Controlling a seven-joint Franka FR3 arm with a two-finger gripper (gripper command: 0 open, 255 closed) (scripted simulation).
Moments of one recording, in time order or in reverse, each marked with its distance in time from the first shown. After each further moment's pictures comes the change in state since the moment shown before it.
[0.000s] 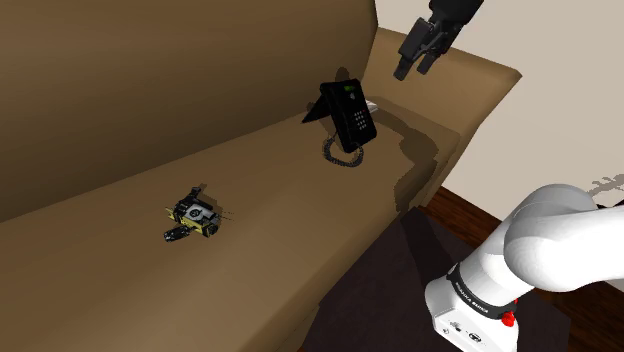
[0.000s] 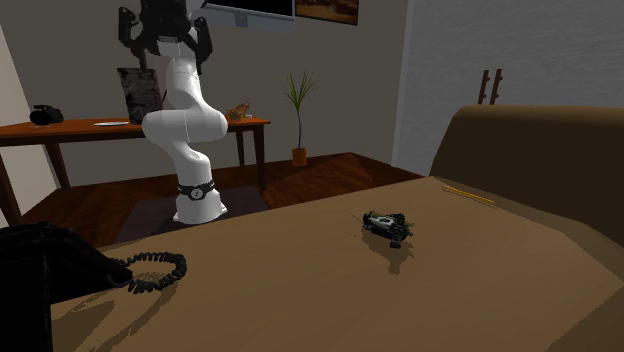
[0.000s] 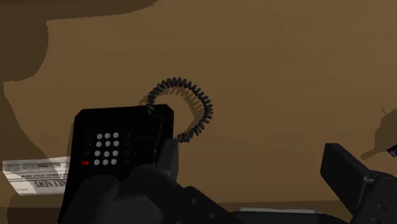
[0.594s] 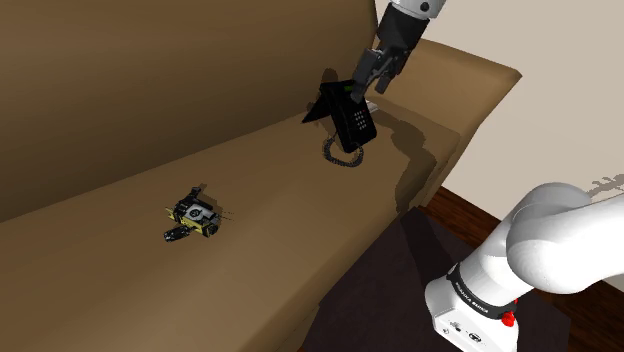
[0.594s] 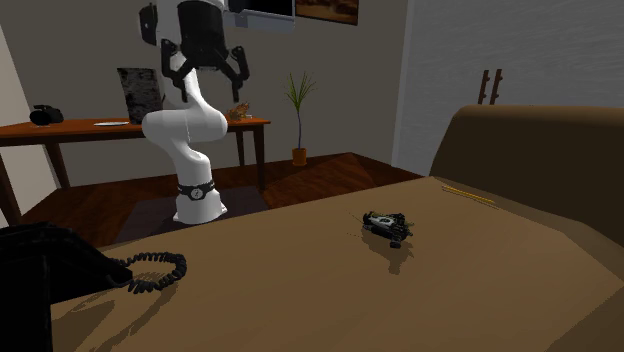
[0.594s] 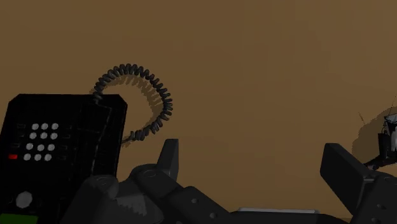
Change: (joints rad) arm 0.053 0.153 0.081 -0.024 0.045 0.143 0.035
